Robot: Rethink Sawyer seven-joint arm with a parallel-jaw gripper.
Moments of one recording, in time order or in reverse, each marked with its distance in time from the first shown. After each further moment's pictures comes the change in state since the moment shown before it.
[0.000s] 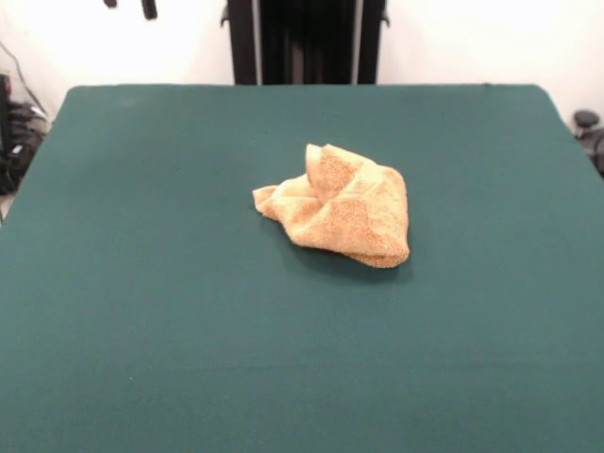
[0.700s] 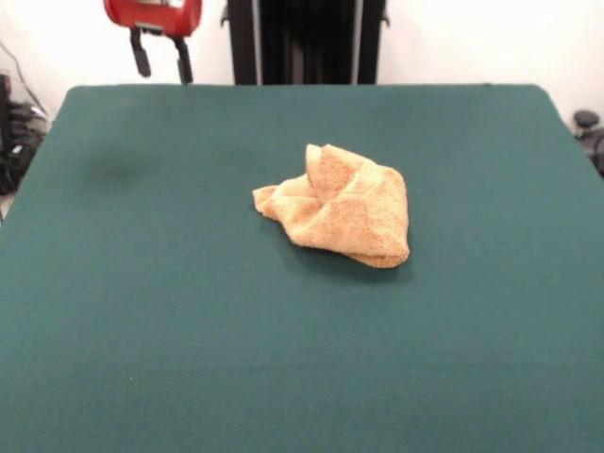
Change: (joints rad) arm 0.000 0.187 0.044 -0.029 -0.154 -0.122 0.000
